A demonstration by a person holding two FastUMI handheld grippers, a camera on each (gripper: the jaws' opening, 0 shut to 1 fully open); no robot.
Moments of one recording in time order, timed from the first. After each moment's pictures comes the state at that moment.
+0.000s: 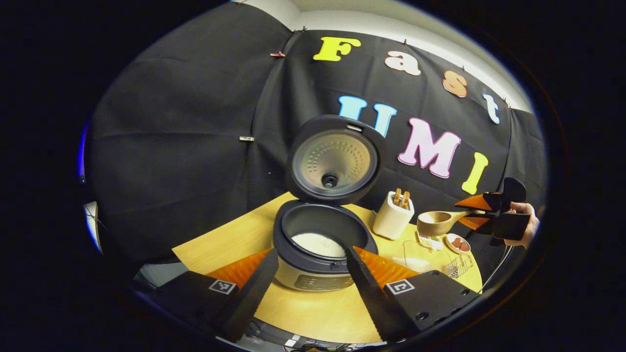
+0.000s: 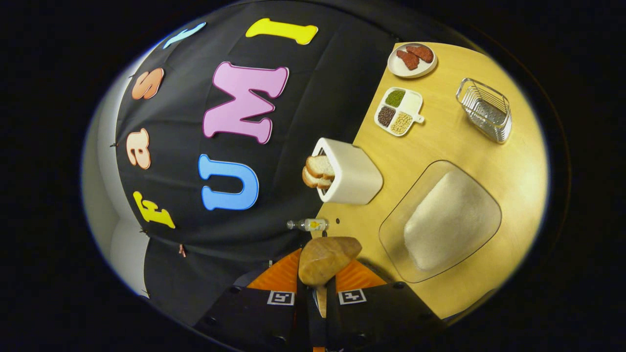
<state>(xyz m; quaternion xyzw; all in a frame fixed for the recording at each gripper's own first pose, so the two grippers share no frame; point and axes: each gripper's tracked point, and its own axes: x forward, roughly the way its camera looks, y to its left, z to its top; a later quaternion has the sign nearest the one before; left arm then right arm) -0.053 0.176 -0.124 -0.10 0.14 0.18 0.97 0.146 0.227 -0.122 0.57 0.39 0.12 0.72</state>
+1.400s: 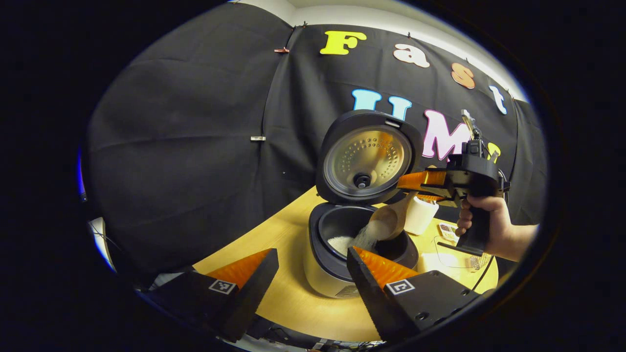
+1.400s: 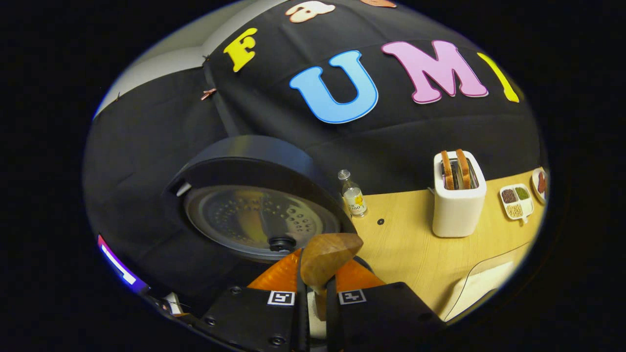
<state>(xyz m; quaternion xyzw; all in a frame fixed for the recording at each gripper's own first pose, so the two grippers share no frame) -0.041 0.242 -0.137 -0.07 0.17 0.19 0.97 0.111 0.470 -0.145 0.14 0.26 0.37 0.88</state>
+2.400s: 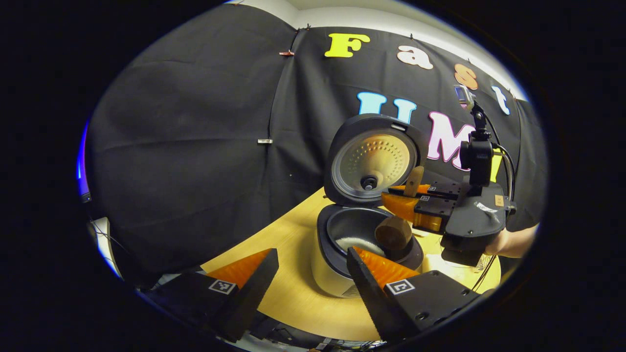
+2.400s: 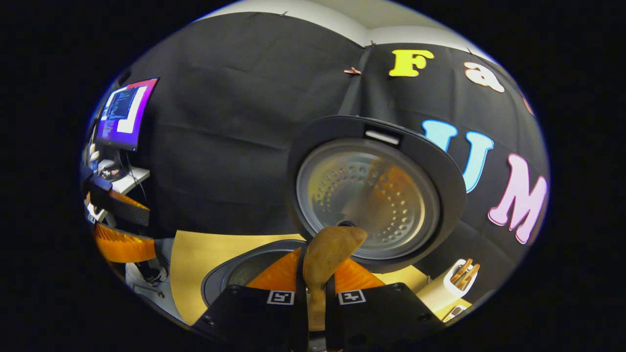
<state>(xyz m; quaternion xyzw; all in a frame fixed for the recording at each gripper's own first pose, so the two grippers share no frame) -0.055 0.247 -0.130 -0.06 0.16 0.21 0.96 0.024 0.507 -0.141 -0.15 0.05 0.56 0.81</state>
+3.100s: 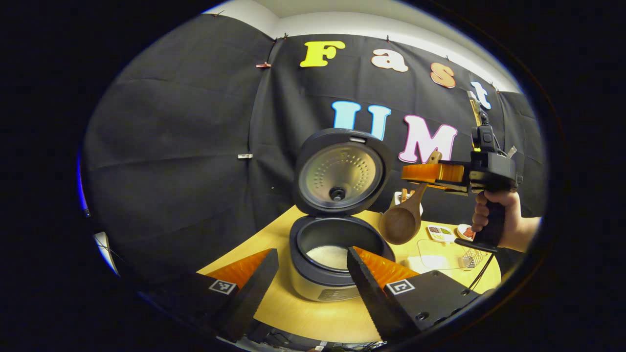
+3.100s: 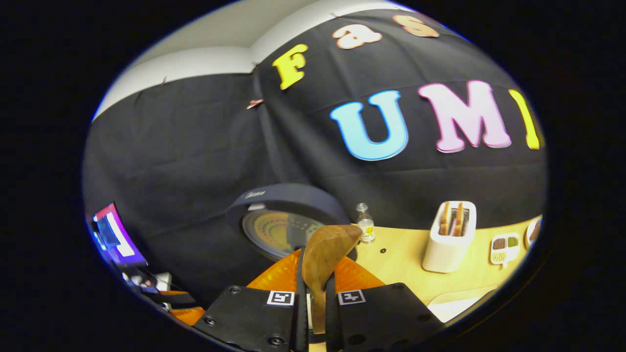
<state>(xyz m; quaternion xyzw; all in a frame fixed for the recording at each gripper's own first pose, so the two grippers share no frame) -0.036 0.185 -0.098 -0.03 0.13 0.15 0.98 0.104 0.379 -0.057 0.17 0.18 0.41 0.88</state>
